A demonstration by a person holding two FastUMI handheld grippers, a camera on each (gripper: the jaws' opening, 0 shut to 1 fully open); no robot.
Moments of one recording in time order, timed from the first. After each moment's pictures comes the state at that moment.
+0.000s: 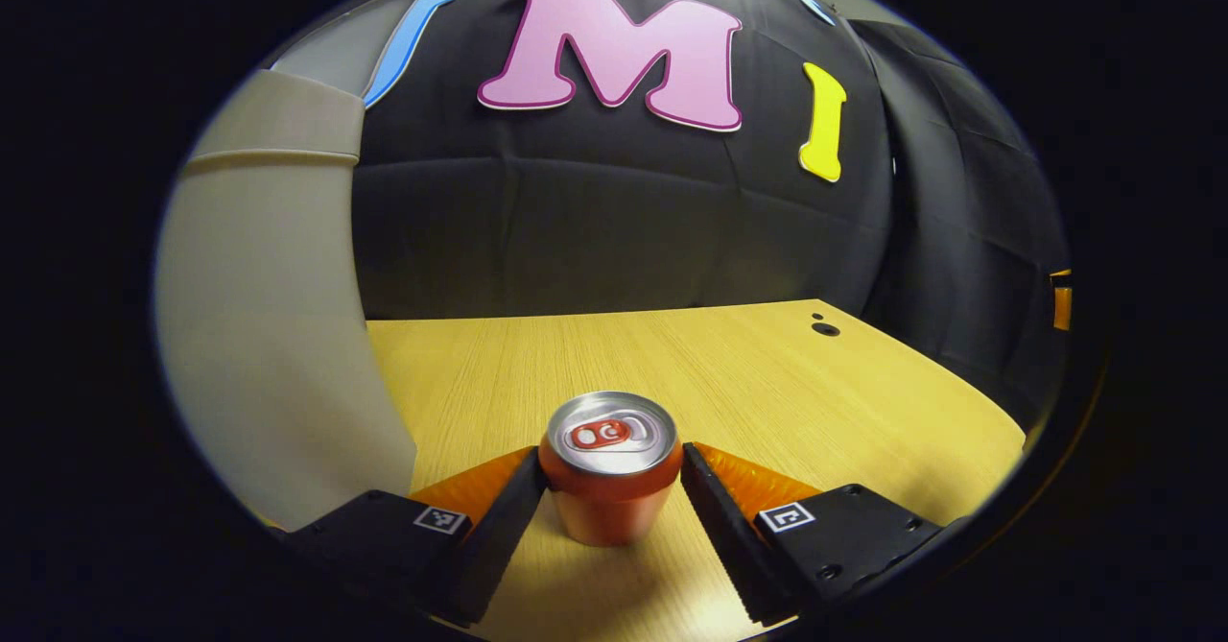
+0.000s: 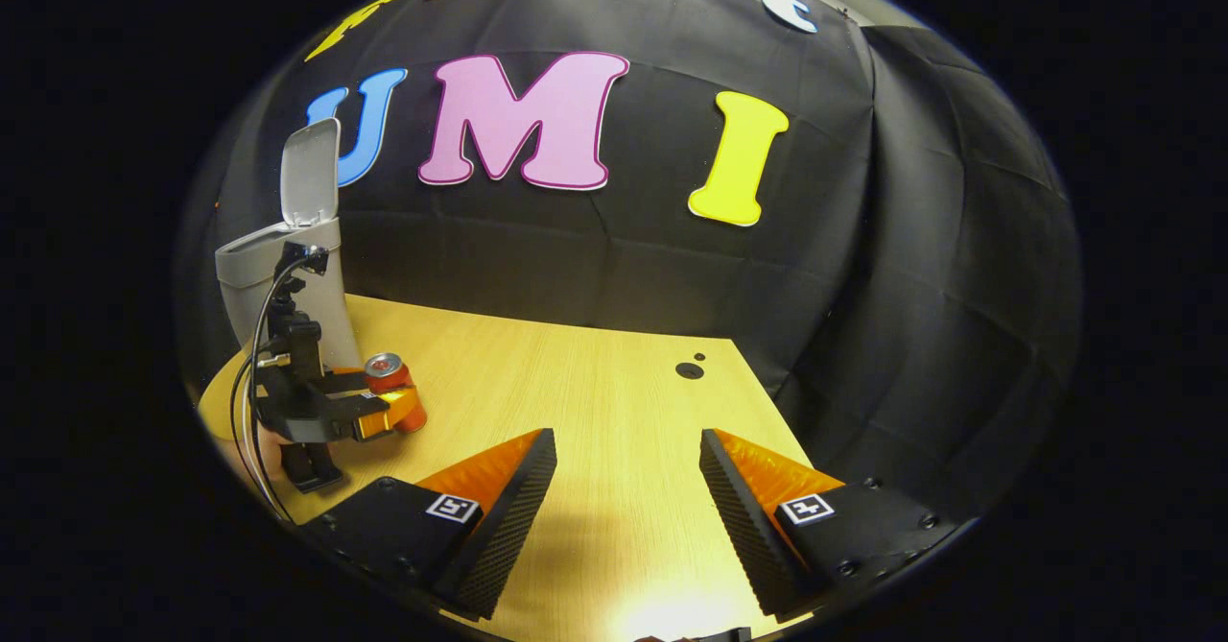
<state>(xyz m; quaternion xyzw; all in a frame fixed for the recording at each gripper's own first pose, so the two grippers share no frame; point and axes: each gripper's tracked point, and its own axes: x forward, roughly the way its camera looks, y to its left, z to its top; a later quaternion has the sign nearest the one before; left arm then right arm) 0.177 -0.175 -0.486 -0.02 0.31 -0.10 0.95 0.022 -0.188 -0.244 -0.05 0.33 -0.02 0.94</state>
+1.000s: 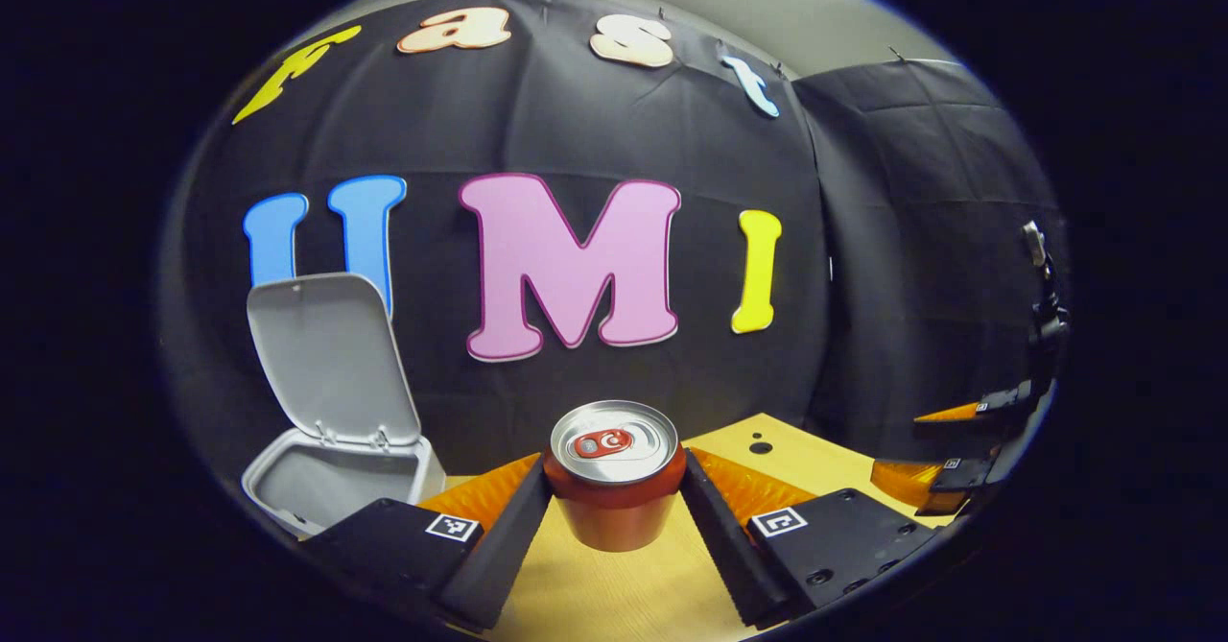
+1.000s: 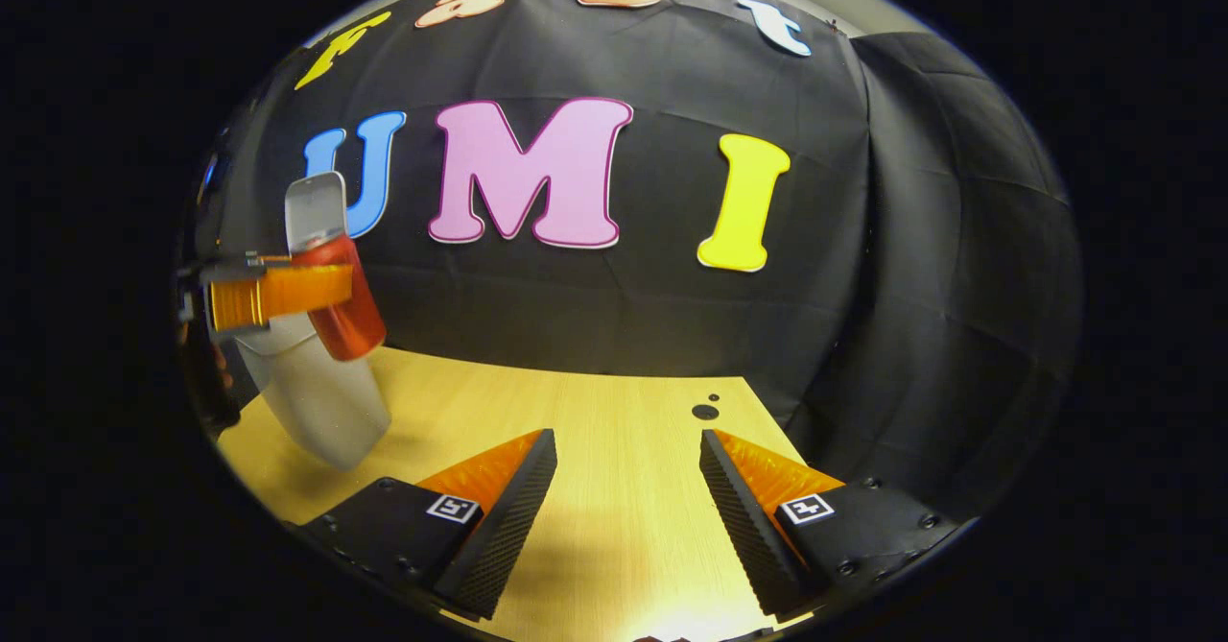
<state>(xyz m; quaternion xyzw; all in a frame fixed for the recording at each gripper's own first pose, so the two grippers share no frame) 0.183 -0.158 -0.164 0.02 0.15 -0.14 0.98 0.053 -0.152 -0.175 -0.02 0.28 -0.02 0.96</state>
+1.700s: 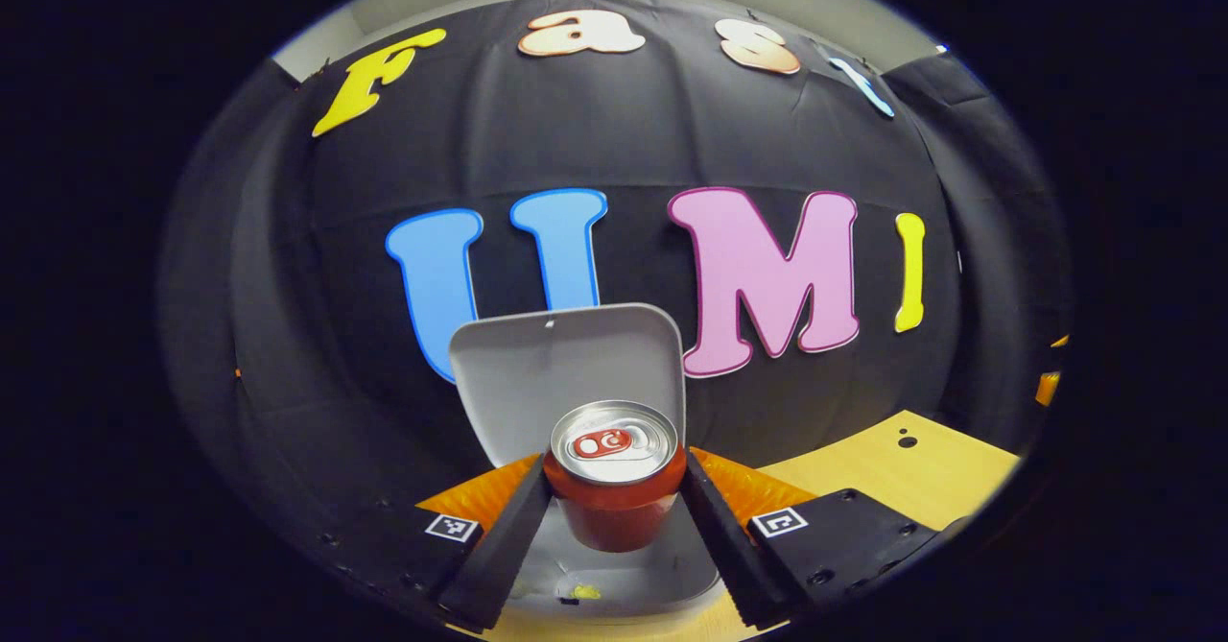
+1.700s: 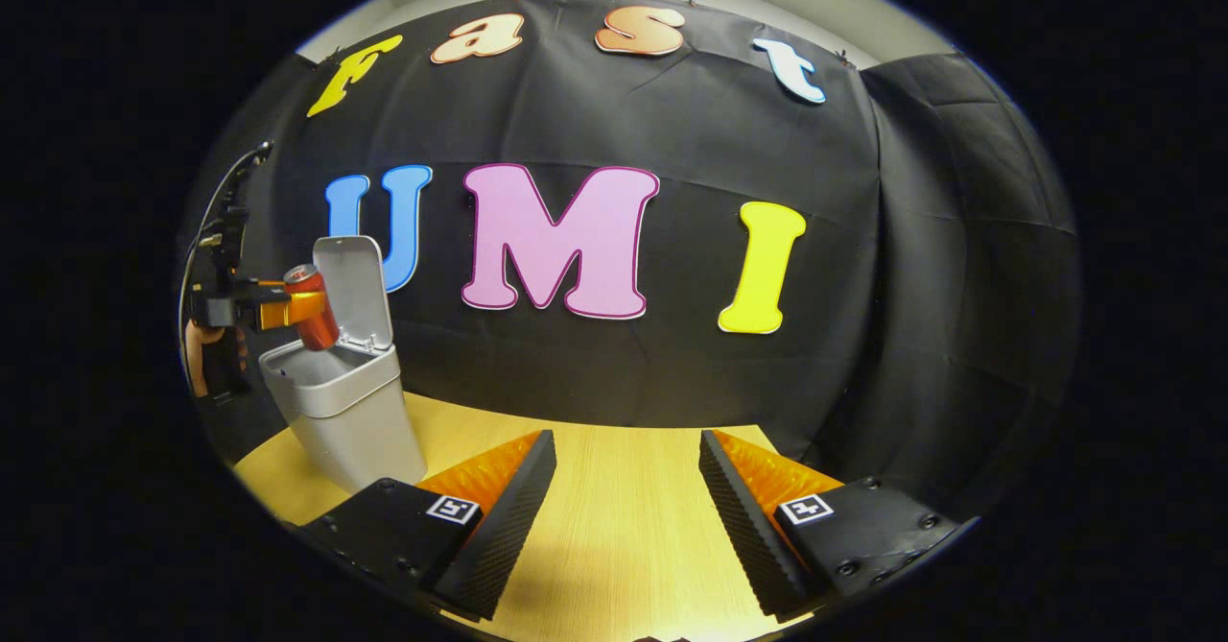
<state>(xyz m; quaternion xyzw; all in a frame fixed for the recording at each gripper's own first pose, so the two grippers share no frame) 0.210 0.056 -0.182 0.05 0.17 0.03 0.98 0.064 -0.115 -0.104 -0.02 0.22 0.00 0.98</state>
